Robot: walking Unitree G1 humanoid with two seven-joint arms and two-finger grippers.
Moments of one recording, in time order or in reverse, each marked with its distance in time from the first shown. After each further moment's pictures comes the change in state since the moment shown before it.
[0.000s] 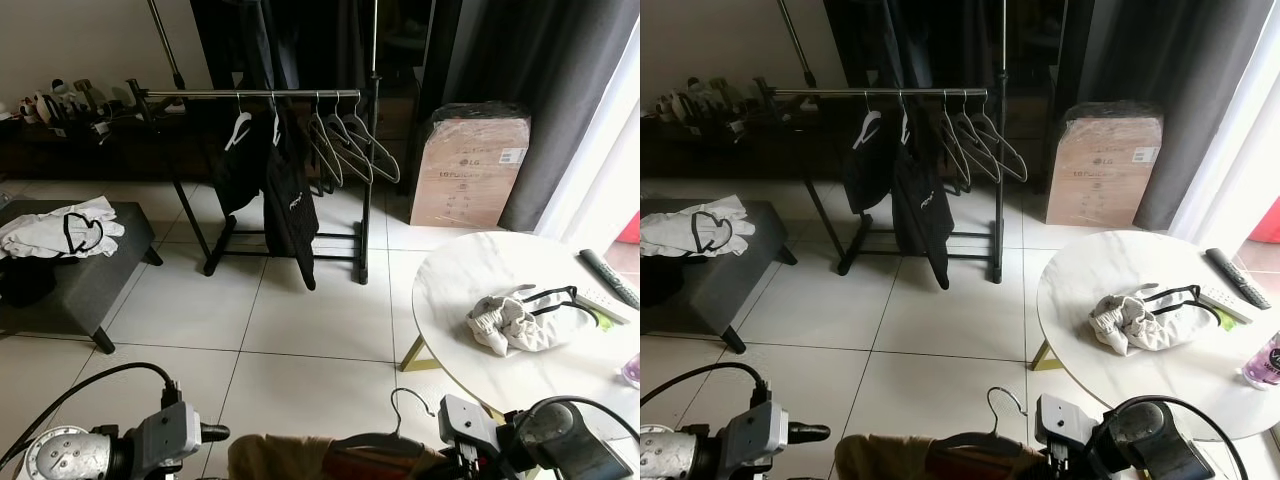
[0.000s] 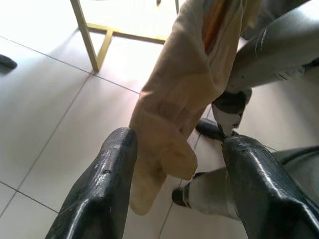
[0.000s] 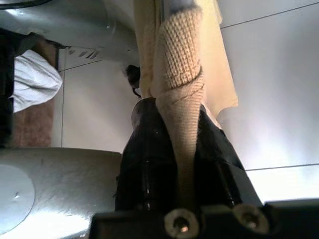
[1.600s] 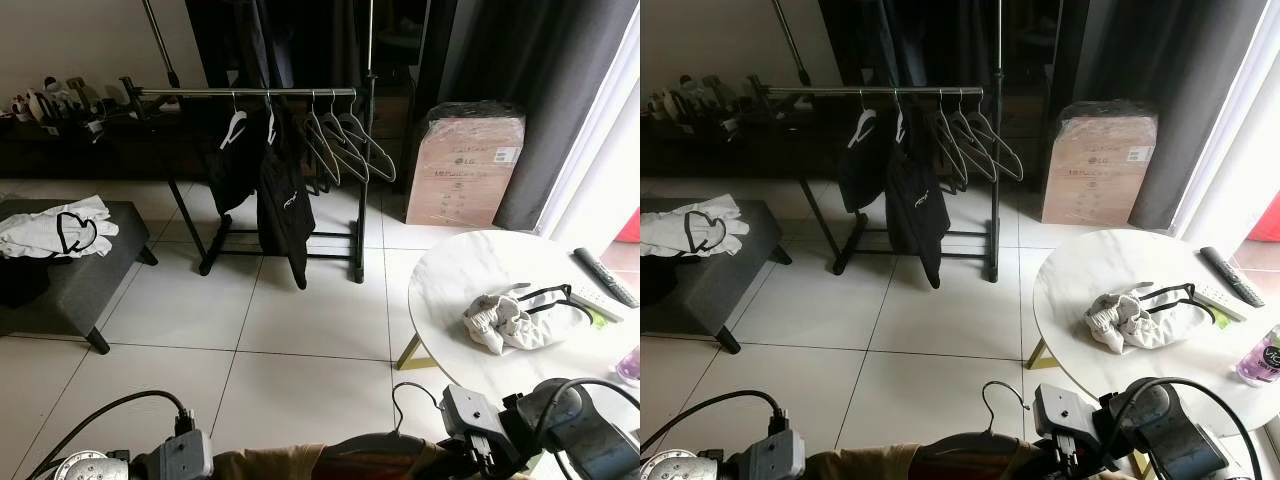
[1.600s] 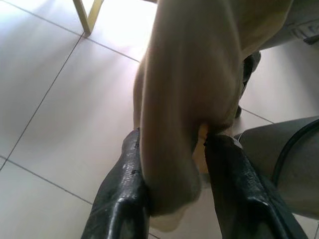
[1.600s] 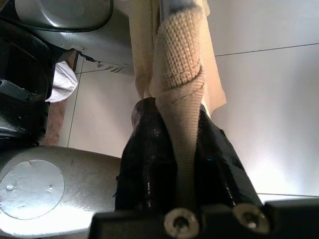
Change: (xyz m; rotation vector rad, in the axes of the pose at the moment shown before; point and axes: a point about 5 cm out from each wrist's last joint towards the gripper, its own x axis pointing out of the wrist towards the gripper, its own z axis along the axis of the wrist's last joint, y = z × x) left arm 0.025 -0.010 -0.033 -0.036 0.136 0.017; right arm -0.017 0.007 0.028 -0.108 -0.054 0.092
